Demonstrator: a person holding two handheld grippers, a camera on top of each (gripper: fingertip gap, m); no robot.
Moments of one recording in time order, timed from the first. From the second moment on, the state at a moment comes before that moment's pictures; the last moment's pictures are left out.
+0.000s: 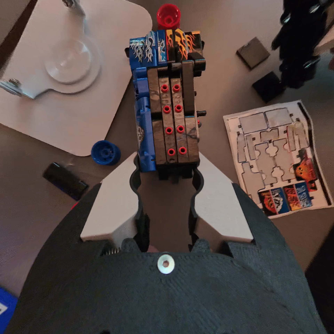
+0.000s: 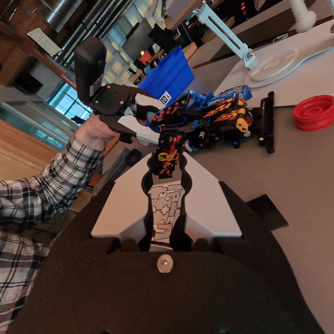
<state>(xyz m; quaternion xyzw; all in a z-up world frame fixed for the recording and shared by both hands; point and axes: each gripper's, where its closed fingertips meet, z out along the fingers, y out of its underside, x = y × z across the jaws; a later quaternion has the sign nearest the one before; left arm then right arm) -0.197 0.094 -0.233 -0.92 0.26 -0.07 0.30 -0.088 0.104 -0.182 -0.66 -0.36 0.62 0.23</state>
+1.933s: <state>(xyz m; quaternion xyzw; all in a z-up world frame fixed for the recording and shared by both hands) -0.042 0.130 -0.160 -0.73 0.53 -0.05 0.43 -0.056 0.113 -0.140 -0.56 -0.38 0.73 0.10</state>
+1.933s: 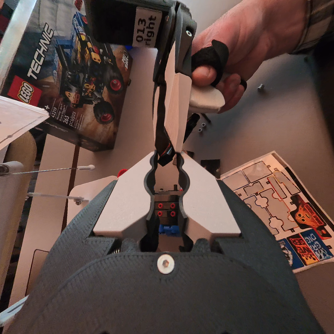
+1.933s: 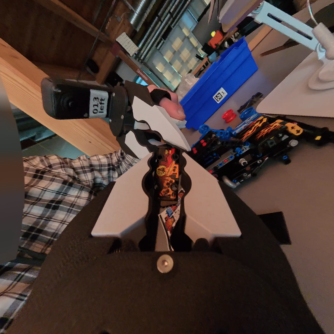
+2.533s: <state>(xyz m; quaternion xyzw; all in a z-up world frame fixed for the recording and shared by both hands) -0.048 0.119 -0.148 -0.74 0.51 -0.20 0.40 -0.043 0.119 -0.120 -0.51 -0.48 0.64 0.30</state>
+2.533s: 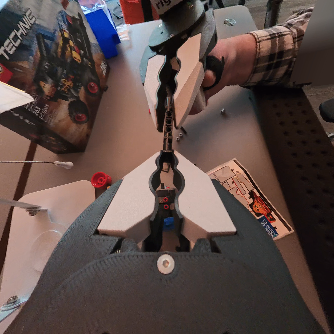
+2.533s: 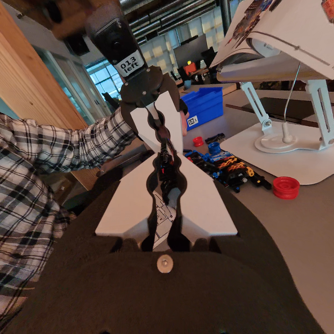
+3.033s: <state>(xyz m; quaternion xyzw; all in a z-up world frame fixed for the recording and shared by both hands) -0.101 0.145 -0.181 -0.83 0.45 -0.08 0.31 -0.056 0.159 -0.192 -0.69 -0.44 0.46 0.34</state>
